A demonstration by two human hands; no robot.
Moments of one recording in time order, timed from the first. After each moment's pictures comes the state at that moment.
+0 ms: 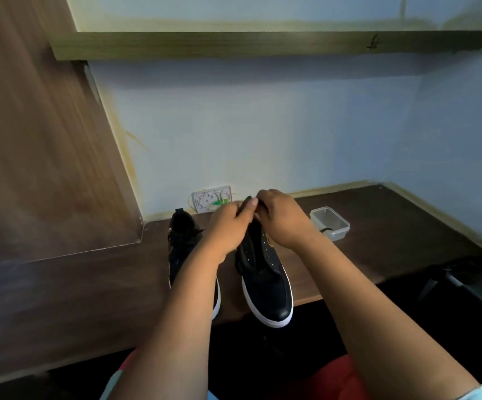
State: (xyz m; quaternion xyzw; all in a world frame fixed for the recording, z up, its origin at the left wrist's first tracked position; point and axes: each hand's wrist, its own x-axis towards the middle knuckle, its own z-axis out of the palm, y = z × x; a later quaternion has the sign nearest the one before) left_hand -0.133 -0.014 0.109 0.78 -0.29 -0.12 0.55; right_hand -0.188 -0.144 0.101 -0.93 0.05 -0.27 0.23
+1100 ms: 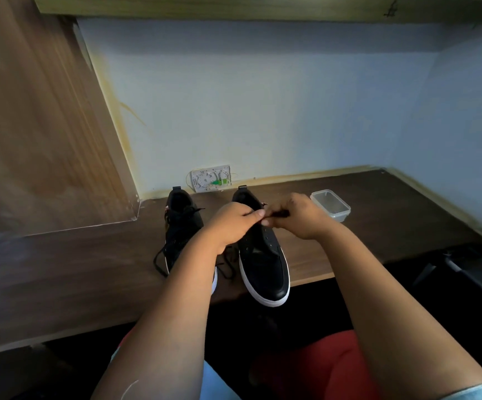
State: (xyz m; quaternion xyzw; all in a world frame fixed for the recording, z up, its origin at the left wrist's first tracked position) left_hand -0.120 -0.018 0.068 0.81 -0.33 -0.23 0.42; right_hand -0.213 -0.174 0.078 -0.94 0.06 -0.09 0.32
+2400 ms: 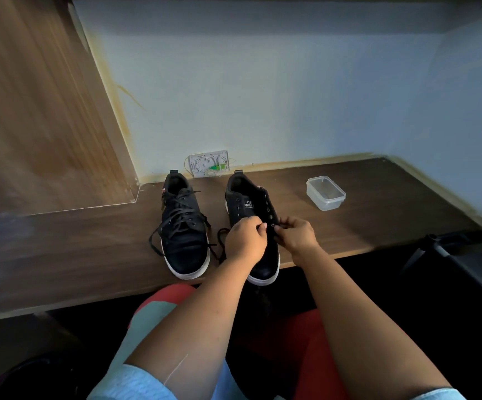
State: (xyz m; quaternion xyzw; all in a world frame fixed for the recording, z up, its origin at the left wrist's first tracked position) left_hand -0.174 -0.058 -0.016 0.91 -0.27 0.01 0.32; right_hand -0.222 -0.170 -0.031 -0.62 0.34 -0.18 0.68
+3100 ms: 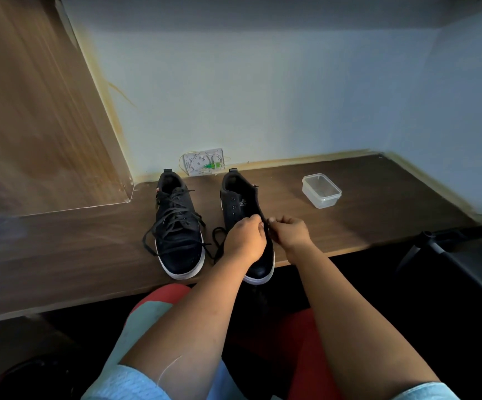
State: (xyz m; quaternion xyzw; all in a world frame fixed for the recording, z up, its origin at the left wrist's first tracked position) left_hand -0.171 -0.067 -0.020 0.90 -0.33 -0.01 0.29; right_hand -0.215 -0.179 -0.043 -0.62 0.38 -0.18 0.66
